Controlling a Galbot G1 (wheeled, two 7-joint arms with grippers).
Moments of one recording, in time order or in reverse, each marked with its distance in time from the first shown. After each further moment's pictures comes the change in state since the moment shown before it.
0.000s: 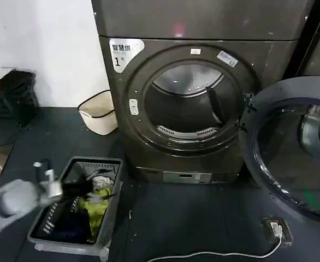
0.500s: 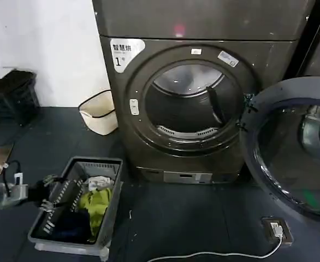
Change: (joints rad) left arm 0.069 0.113 -0.073 0.125 0.177 0.123 0.098; right arm 0.009 0.000 -0.019 0.003 0.002 -0.001 -0.004
